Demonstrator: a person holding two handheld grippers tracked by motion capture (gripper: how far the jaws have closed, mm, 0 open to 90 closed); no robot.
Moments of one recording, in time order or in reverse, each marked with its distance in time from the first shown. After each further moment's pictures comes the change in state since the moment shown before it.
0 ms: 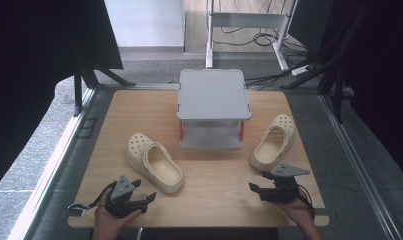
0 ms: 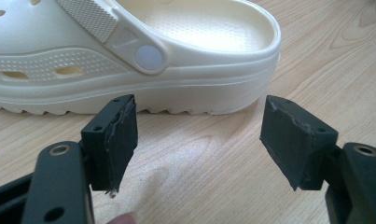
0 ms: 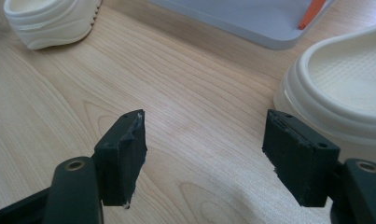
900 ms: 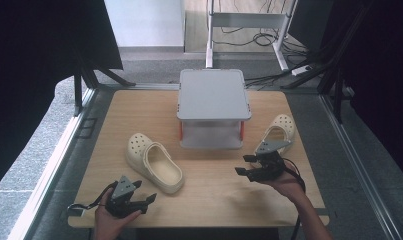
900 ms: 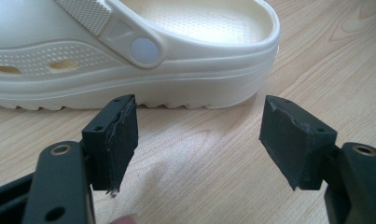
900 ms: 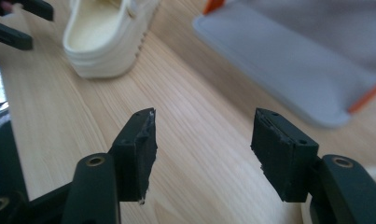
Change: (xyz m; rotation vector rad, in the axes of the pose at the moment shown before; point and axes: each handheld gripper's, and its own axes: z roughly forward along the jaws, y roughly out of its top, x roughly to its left) left arm 0.000 0.000 0.000 0.021 -0.011 0.005; right arm 0.005 0.081 0.020 0.071 0.165 -0.137
